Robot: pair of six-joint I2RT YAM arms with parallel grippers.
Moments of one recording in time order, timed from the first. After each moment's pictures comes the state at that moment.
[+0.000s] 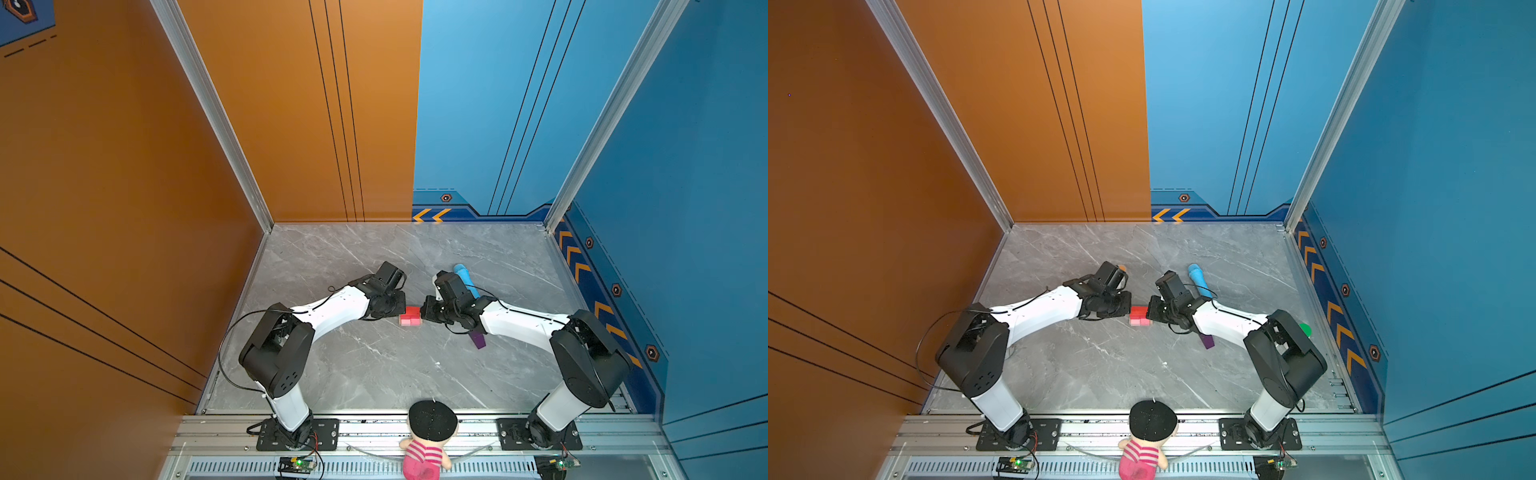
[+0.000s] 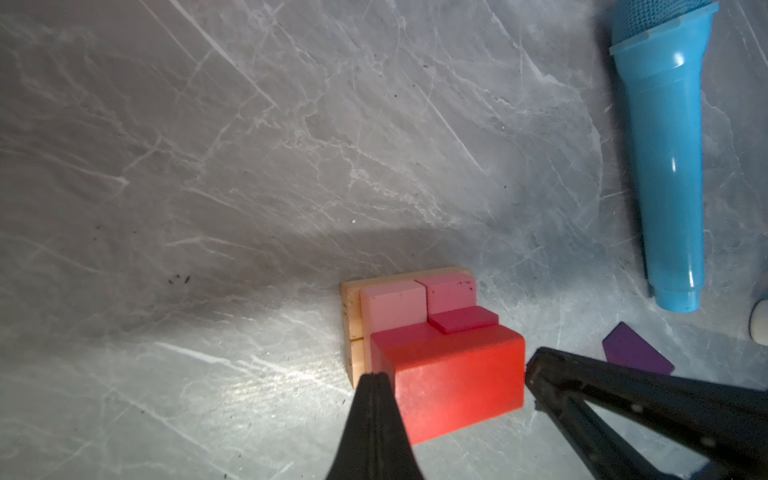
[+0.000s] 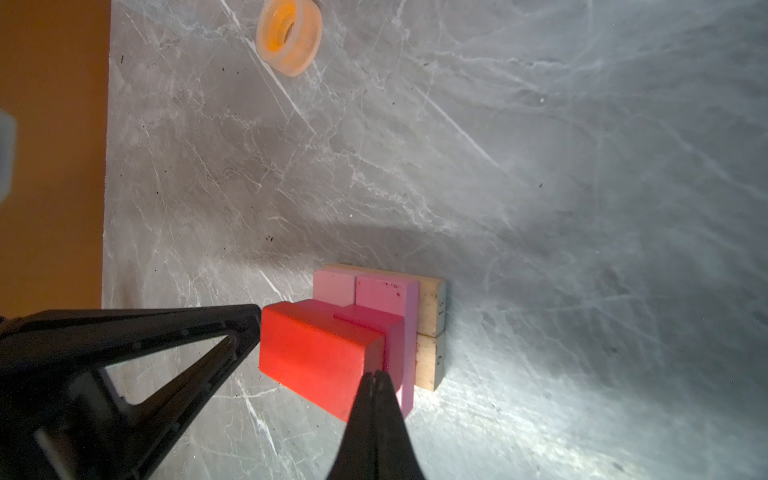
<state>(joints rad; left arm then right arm) -0.63 1.71 1.13 -0.45 0.07 -0.67 0.66 1.65 0.93 -0.12 -0.14 0.80</state>
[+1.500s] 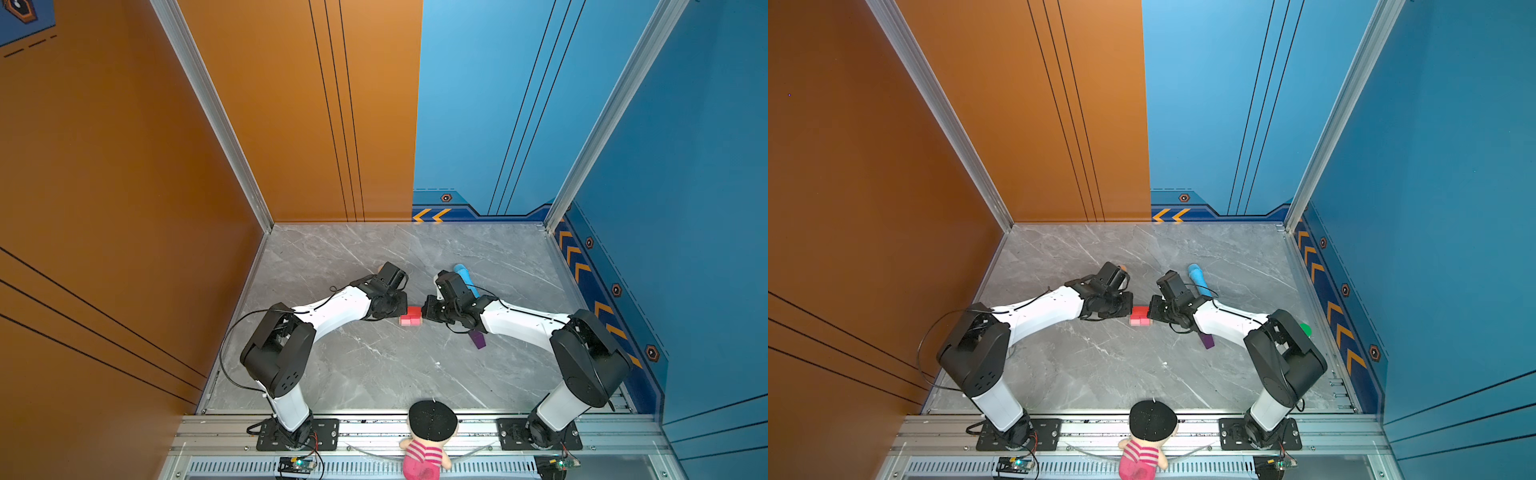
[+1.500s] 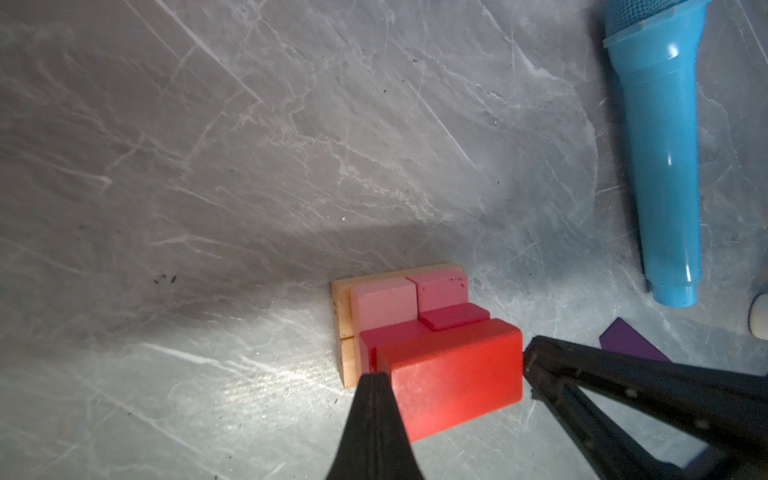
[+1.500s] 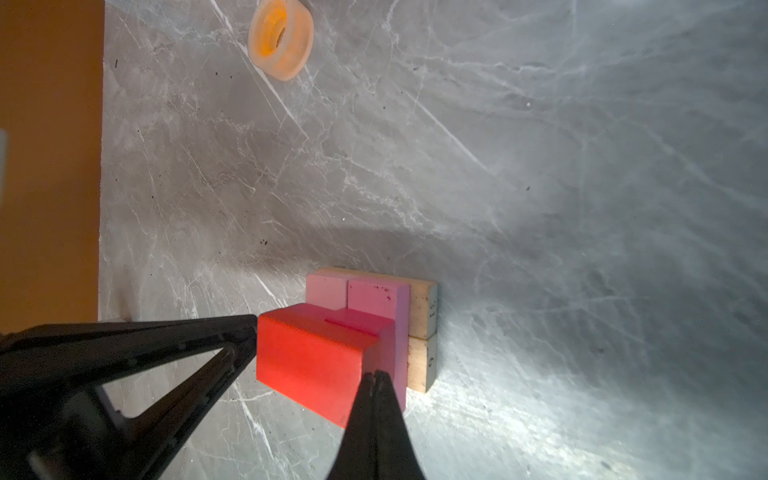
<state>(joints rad) -0.64 1.72 1.14 -0.45 0.07 -0.67 0.65 1.65 0.93 -0.13 -0.14 0.80</state>
